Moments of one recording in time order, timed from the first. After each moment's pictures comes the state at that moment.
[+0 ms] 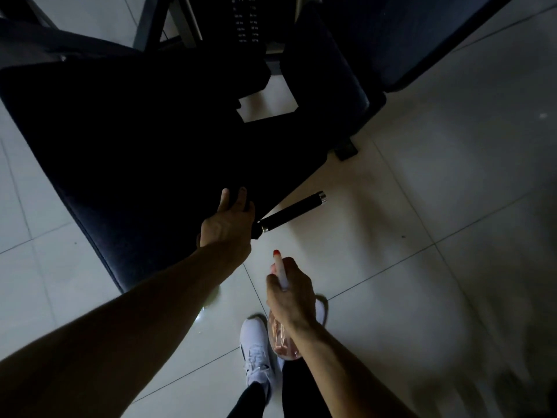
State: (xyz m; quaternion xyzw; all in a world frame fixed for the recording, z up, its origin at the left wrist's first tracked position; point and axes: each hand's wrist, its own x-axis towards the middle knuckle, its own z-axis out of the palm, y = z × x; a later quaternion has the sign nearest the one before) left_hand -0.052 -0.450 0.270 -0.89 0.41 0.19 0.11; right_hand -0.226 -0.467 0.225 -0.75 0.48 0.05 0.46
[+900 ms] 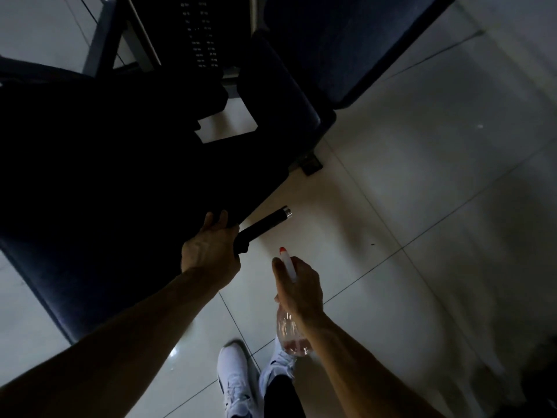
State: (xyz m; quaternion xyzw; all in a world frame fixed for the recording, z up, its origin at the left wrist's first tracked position) left_hand -0.072 -0.471 0.254 -0.88 0.45 0.12 0.01; right_hand -0.255 -0.540 0.211 -0.70 0.53 -0.02 0.48
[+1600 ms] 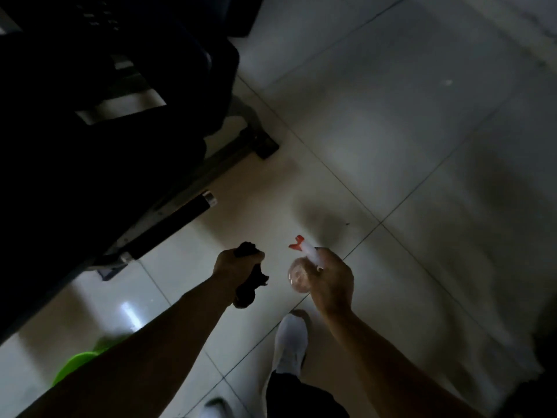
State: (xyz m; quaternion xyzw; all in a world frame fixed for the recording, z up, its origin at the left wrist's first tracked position) left_hand -0.215 -0.582 0.087 -0.76 -0.04 0.56 -0.32; right_hand -0.413 -0.646 0.061 -0.72 0.58 -0.15 0.34
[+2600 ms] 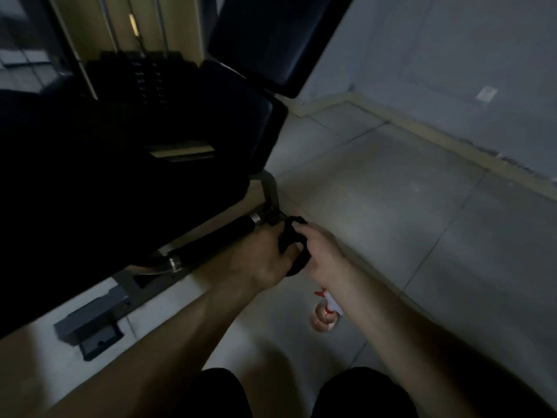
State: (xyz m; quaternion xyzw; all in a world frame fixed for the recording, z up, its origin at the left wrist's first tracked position) left_hand -0.160 -0.562 0.117 -0.75 0.55 0.19 -0.31; right_hand -0.255 -0.668 0.089 -0.38 0.47 -0.29 0.74
